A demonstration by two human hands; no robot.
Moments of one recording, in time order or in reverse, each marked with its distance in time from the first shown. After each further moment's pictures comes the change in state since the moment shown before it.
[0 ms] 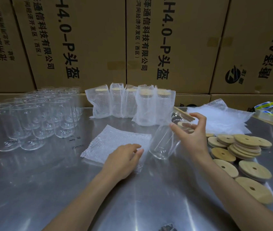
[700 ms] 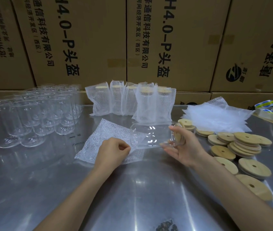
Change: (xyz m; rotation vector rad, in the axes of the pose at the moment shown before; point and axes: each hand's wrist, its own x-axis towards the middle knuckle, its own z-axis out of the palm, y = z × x) left_hand -0.001 -0.009 -0.017 -0.184 0.192 -0.238; right_hand -0.001 0.005 0.003 0.486 -0.377 0.701
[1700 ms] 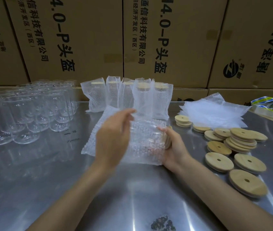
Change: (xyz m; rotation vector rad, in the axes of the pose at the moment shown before) left_hand -0.017 0.049 -0.017 -0.158 0.504 0.614; right_hand -0.007 0.028 0.024 0.158 -0.090 -0.076
